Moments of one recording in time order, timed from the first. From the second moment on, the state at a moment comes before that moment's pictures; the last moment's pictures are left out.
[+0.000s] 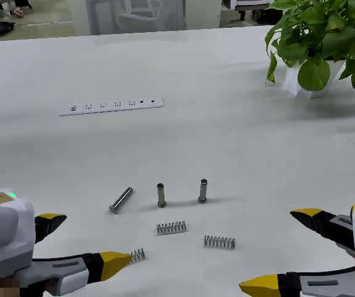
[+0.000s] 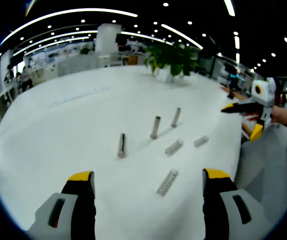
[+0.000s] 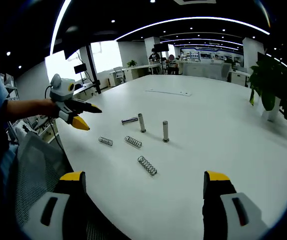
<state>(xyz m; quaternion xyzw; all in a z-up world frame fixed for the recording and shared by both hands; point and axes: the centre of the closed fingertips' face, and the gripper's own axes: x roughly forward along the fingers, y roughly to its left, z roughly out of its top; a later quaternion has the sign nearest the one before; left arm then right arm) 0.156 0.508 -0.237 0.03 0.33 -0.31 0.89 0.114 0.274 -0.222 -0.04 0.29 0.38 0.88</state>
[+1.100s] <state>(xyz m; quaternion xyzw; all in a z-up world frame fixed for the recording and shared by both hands) 0.228 0.505 -0.253 0.04 0.37 -0.30 0.88 0.110 0.274 -0.225 -0.03 0.30 0.38 0.88</state>
